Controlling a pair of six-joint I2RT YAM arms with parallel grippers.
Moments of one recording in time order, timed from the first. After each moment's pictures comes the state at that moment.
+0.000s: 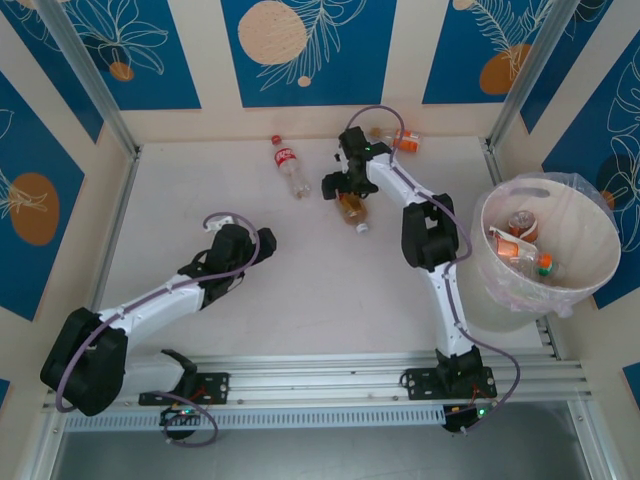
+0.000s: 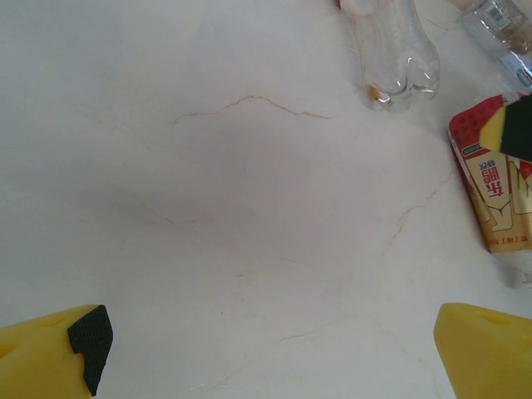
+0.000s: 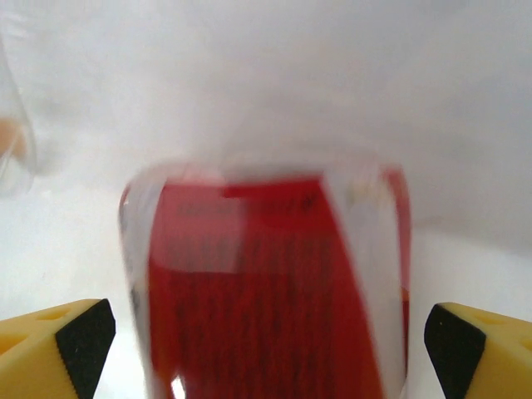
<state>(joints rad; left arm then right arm) -0.53 1.24 0.61 -0.04 -0.25 -0.82 0.38 2.46 2.23 -0.93 -0.05 0.13</state>
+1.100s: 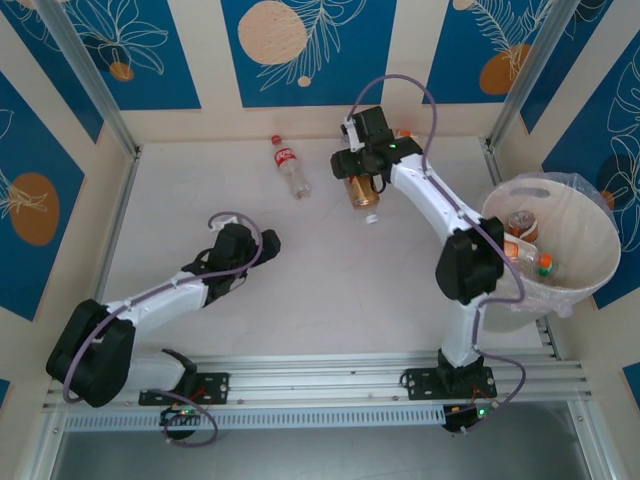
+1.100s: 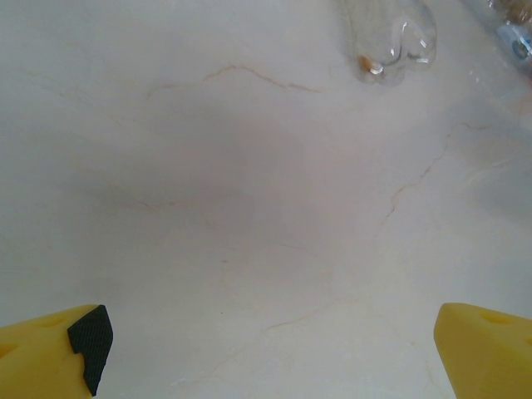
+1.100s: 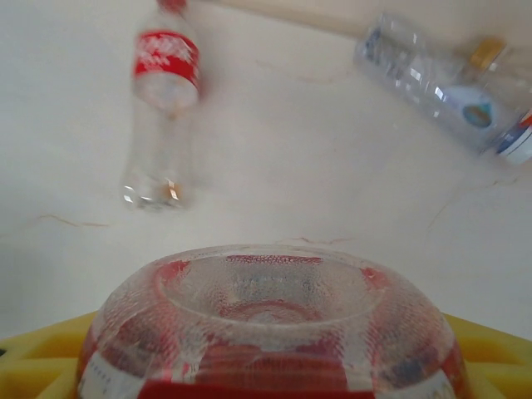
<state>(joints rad) -0.52 1.30 0.61 -0.01 -0.17 -0.81 0.42 1.89 1.83 -0.73 0.03 0.08</state>
